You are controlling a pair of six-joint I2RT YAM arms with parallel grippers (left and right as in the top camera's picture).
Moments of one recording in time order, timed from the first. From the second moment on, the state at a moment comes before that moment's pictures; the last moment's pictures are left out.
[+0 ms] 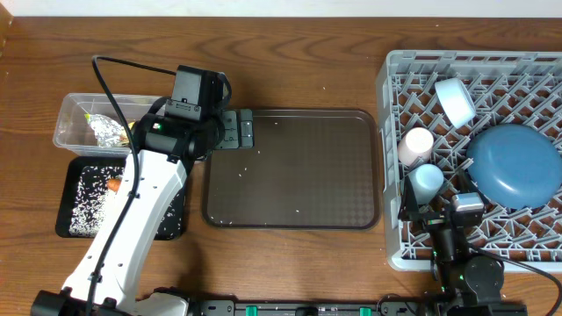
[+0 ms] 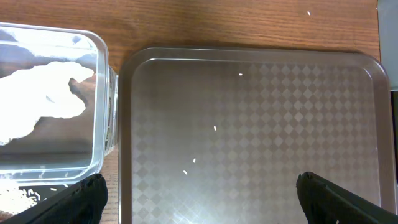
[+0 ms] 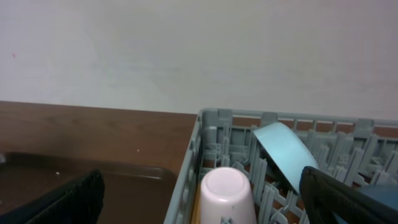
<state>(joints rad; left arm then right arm) -0.25 1.43 1.27 -0.87 0.05 -0.28 0.11 0.01 0.03 0.03 -0.02 0.01</state>
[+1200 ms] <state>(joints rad) -0.25 1.43 1.27 -0.87 0.05 -0.28 0.11 0.01 0.01 -0.07 0.03 0.01</state>
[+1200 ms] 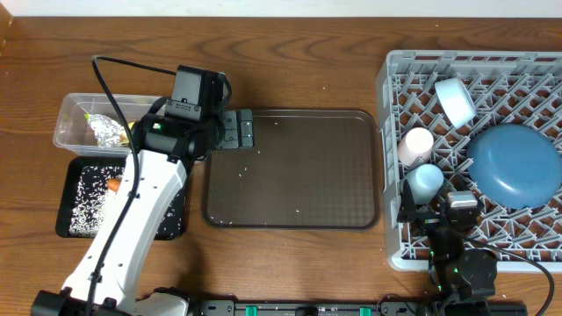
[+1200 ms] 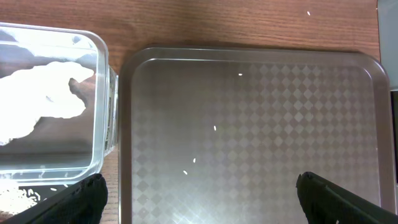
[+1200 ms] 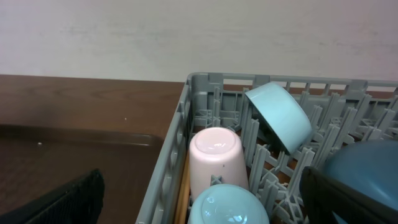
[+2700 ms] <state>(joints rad) -0.25 0.46 1.27 -0.87 0.05 -0.28 0.11 0.01 0.01 -0.07 0.03 0.01</state>
